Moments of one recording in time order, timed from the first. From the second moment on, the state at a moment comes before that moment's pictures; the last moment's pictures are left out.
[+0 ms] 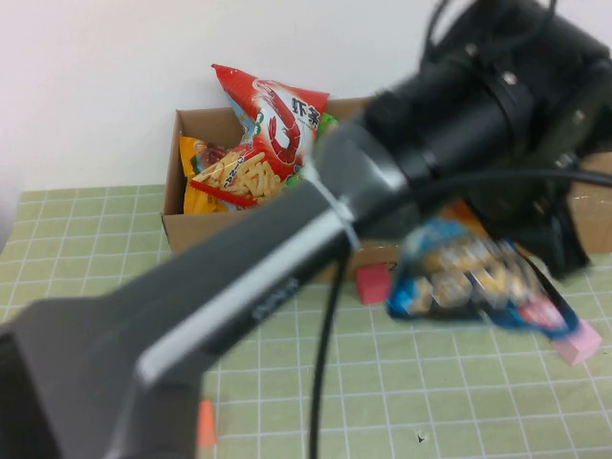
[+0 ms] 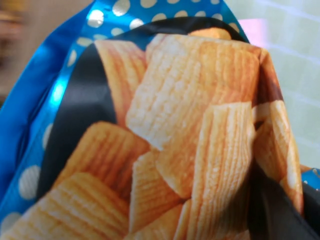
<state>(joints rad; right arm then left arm) 0.02 -0.01 0.02 -0.13 0.42 0.05 -0.99 2.12 -2.31 0.17 1.28 0.10</state>
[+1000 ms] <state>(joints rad) 0.02 -0.01 0.02 -0.13 0.42 0.05 -0.53 2.37 -2.31 0.28 0.67 0.05</state>
